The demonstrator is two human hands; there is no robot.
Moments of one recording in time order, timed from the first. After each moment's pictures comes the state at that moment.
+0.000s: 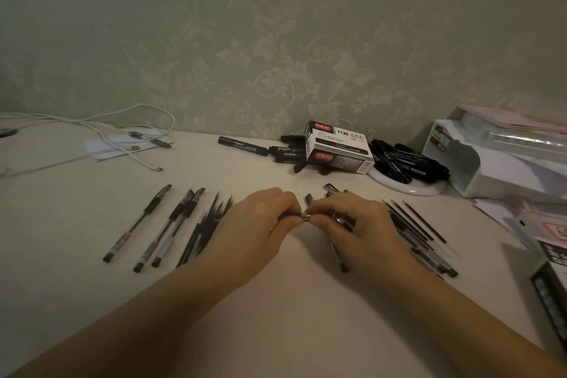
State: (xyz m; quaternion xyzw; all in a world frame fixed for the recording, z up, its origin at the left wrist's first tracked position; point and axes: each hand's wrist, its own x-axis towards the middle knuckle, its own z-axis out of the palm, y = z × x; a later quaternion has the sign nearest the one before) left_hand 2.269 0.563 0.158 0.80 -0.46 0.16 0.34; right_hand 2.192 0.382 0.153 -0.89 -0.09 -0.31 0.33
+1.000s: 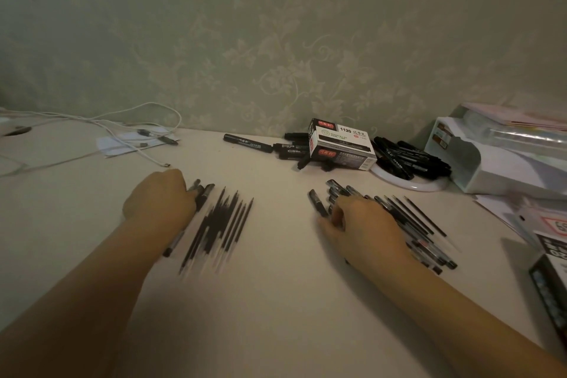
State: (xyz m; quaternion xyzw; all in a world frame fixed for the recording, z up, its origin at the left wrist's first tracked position) left_hand 2.344 0.641 0.161 0.98 -0.05 0.10 0.14; right_hand 2.193 0.393 0.155 -0.97 0.14 -0.20 0.10
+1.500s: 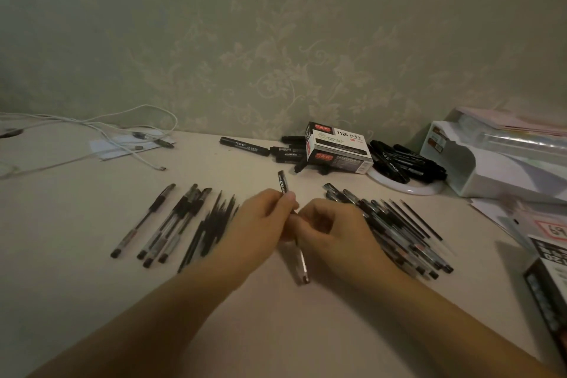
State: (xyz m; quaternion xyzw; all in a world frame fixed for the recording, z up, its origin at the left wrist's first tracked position) left_hand 2.253 0.553 0.164 0.77 -0.22 -0.12 0.59; right_hand 2.192 0.419 0.154 -0.87 0.02 -0.16 0.47
